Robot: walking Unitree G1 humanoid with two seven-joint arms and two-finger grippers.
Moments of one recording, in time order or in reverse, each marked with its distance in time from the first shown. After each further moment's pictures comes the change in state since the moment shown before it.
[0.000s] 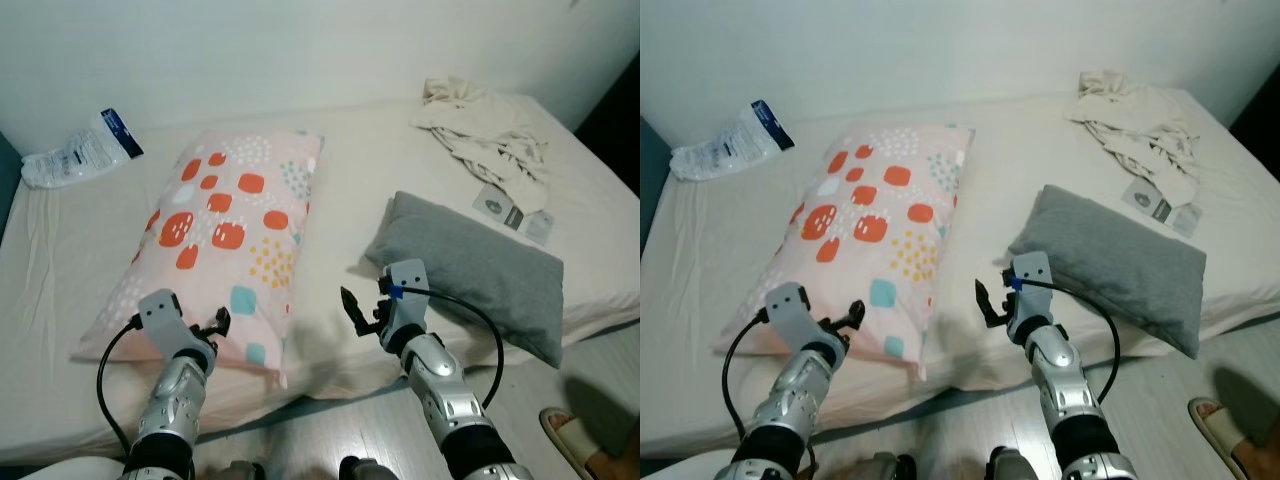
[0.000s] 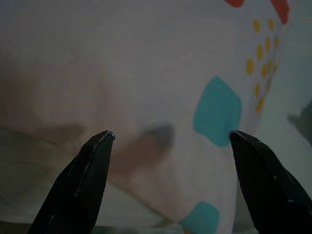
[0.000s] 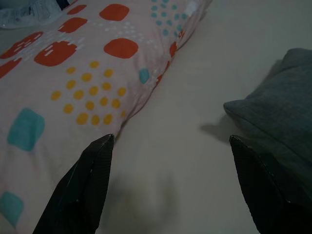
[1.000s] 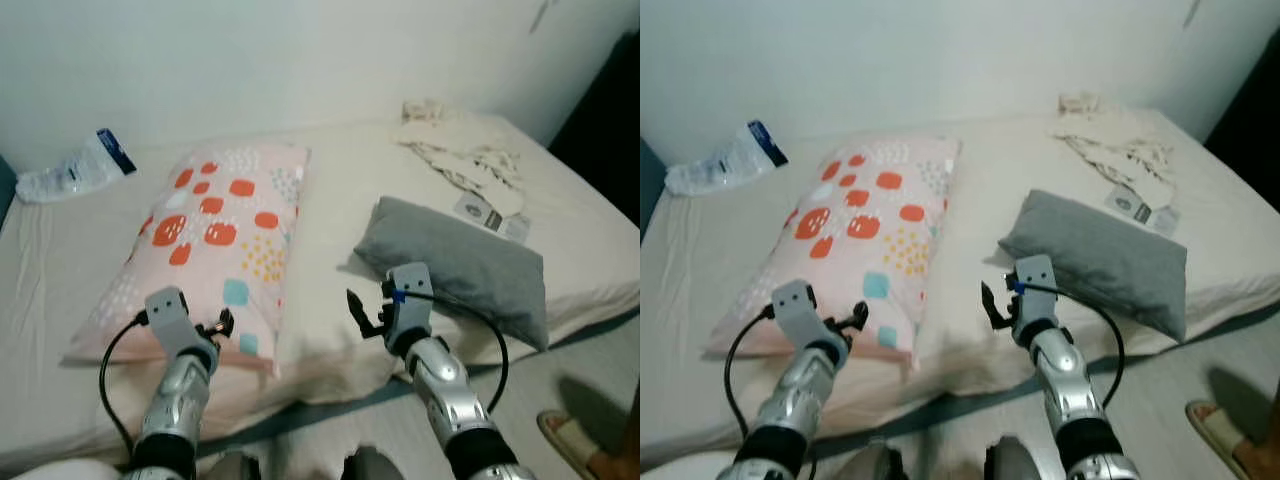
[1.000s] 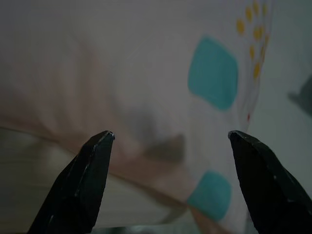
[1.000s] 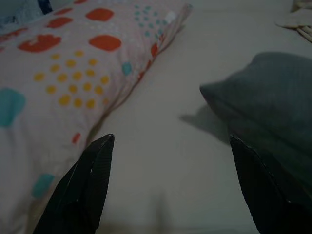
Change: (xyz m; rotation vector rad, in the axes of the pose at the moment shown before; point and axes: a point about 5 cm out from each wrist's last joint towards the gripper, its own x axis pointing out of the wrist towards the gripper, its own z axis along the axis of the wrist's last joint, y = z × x) left arm 0.000 -0.008 -0.001 0.071 0.009 0.000; right arm -0.004 -0.004 -0.004 -0.036 -0.014 -0.035
